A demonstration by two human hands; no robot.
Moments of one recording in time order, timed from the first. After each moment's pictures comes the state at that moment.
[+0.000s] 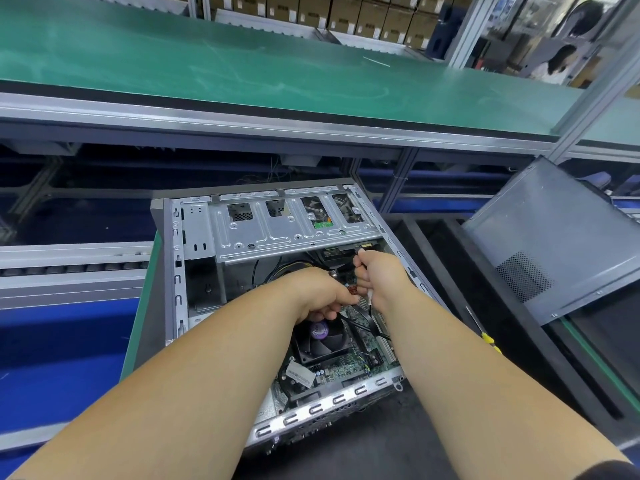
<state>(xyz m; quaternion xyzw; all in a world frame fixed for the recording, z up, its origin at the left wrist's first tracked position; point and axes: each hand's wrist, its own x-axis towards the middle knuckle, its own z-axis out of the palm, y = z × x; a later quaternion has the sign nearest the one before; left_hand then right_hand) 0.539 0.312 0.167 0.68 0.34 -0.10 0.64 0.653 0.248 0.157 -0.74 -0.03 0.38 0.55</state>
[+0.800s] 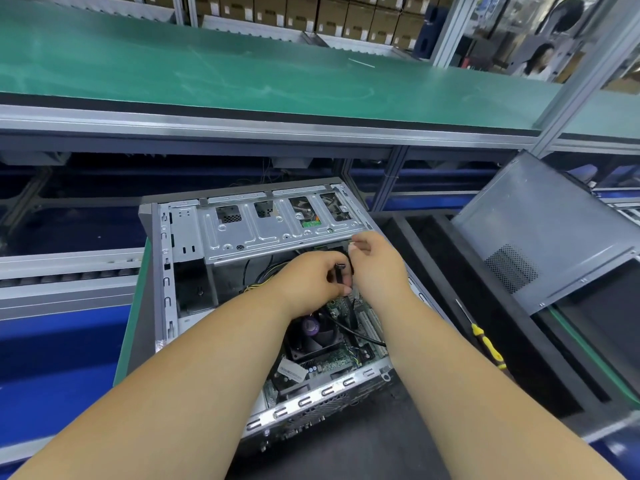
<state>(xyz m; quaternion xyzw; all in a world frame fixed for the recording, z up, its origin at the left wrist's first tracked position) 0.533 0.310 0.174 0.89 0.17 0.08 0.42 0.640 0.222 0.174 -0.85 -0.26 0.13 0.45</state>
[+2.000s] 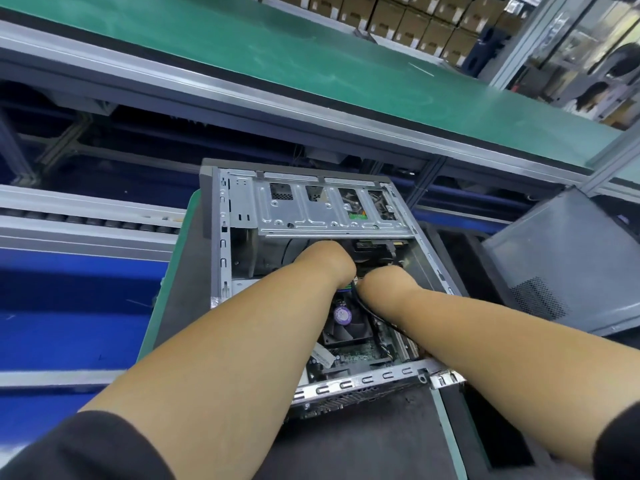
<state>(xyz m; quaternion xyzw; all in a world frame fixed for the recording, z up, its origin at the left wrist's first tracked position) 0.531 0.335 0.162 0.82 0.44 -0.03 0.38 0.641 0.251 0.132 -0.67 -0.62 -0.02 -0.41</state>
